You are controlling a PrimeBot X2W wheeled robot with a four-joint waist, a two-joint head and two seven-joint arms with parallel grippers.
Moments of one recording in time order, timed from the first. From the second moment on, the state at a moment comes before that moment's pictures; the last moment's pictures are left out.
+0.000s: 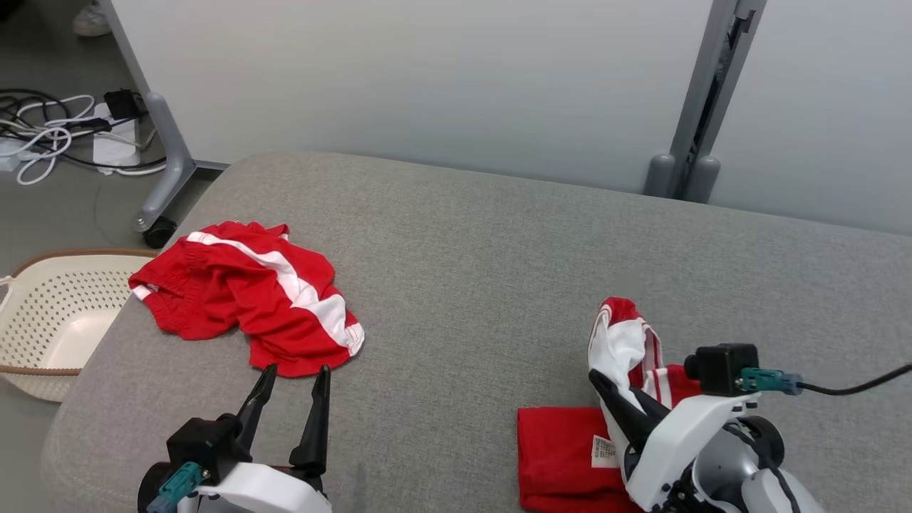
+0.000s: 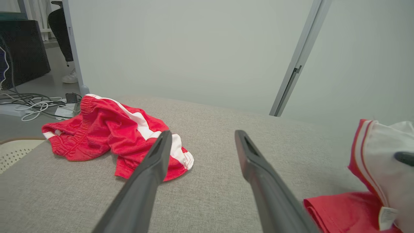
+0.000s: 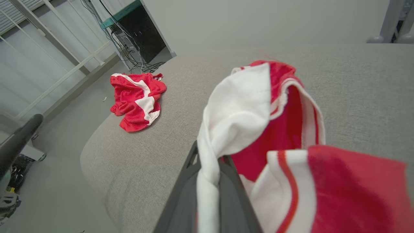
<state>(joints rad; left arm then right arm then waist) -0.06 0.27 -0.44 0.19 -0.58 0.16 -0.25 -0.15 -0.11 0.31 0.18 0.57 0.13 0.27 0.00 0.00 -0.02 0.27</state>
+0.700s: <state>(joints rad) -0.07 0.27 -0.44 0.20 -0.58 0.17 -0.24 -0.26 -0.08 0.47 0.26 0.69 0.13 0.17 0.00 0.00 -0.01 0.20</state>
